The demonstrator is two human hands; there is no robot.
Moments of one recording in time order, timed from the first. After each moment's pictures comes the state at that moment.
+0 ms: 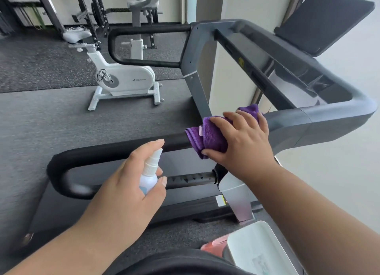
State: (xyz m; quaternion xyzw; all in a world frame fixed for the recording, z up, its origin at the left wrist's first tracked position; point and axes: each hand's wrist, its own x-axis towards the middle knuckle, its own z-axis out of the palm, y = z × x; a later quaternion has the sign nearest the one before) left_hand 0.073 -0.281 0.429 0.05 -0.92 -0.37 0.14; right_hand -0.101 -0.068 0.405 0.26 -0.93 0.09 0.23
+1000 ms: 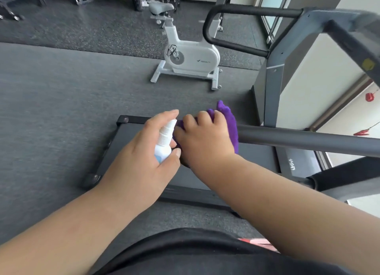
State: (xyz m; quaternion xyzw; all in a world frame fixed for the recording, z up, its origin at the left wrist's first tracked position) left_hand 0.170 -0.479 0.424 0.15 -0.90 -0.36 0.21; right_hand 0.029 -0.392 0.399 0.49 -0.85 -0.10 0.16
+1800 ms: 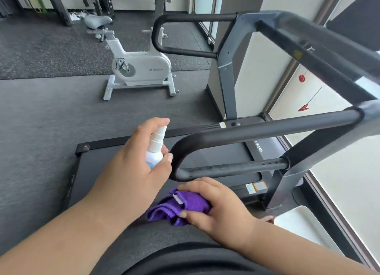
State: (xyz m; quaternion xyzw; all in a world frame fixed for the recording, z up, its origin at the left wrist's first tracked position) left_hand 0.142 -0.533 0.428 0.02 -0.91 -0.36 0.18; right_hand 0.101 -0.330 0.352 0.40 -0.79 0.47 -0.02
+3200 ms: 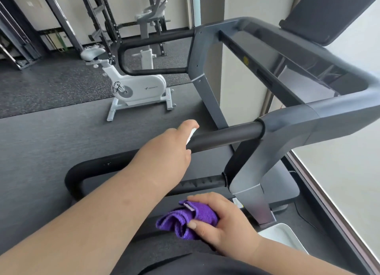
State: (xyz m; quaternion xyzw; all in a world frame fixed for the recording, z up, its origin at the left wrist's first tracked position) left_hand -0.030 -0.261 0.442 0.00 -0.99 -0.10 0.12; right_hand 0.009 -0.079 0.325 0.31 -0.76 0.57 -0.08
